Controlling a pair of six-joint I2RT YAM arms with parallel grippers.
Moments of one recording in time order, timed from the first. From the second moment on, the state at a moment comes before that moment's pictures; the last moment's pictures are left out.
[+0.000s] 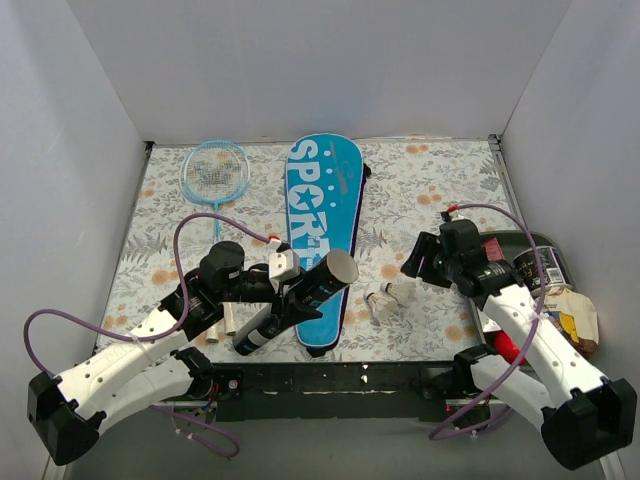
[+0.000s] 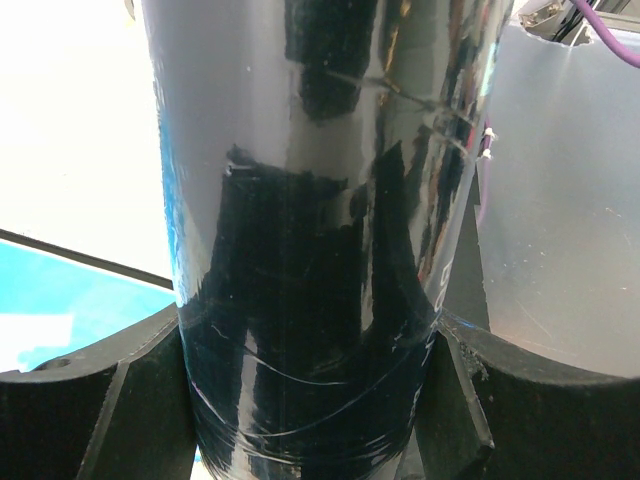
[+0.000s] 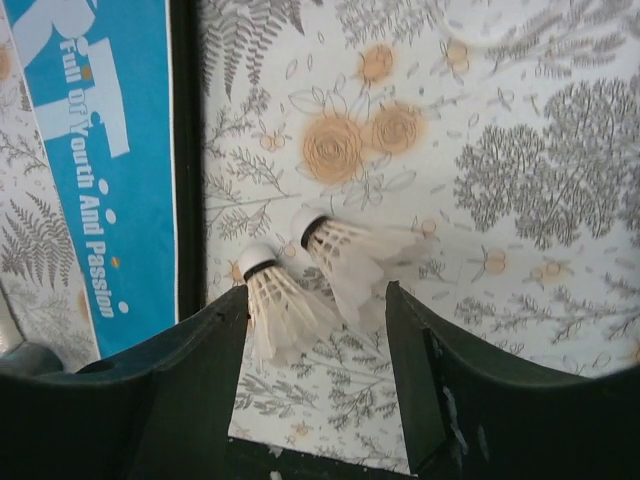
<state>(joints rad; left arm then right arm) -0.78 0.80 0.65 -0.08 0.71 0.06 0.39 0.96 0.76 -0.61 -0.02 0.57</state>
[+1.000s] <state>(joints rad) -0.79 0.80 0.65 -0.08 0.72 0.05 0.39 0.83 0.41 -0.42 -0.08 0.90</state>
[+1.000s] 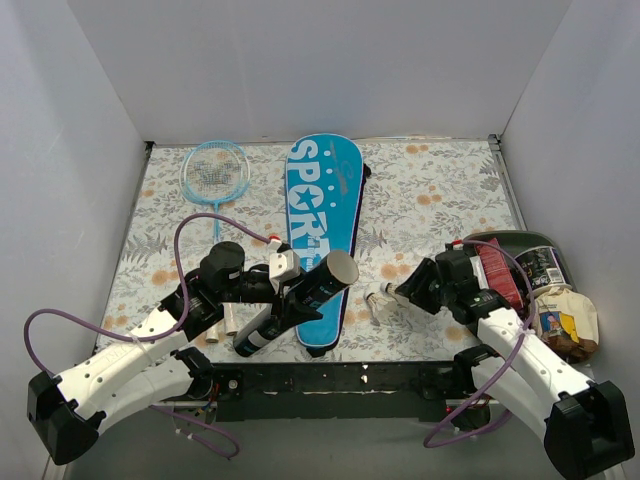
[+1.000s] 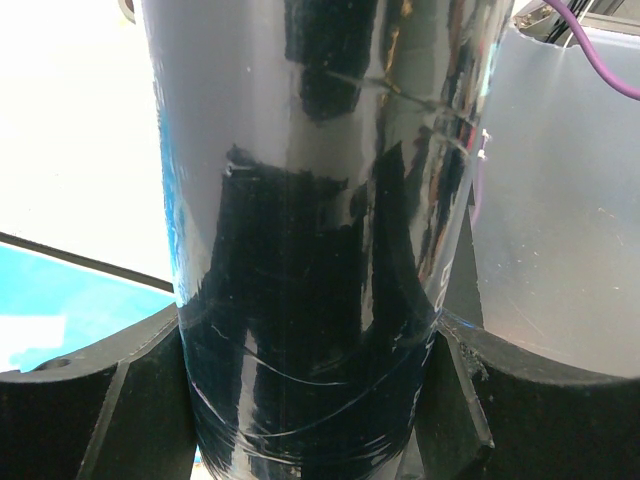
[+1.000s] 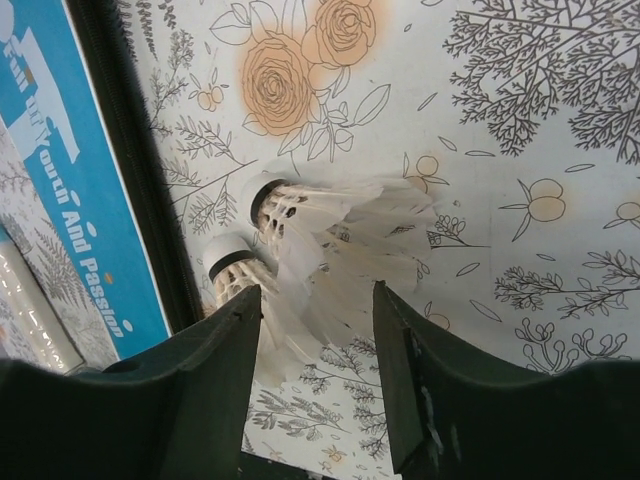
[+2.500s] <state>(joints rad) -0.80 0.83 0.64 -0.06 0.72 0.04 0.39 0.82 1.07 -0.58 -0.07 0.50</state>
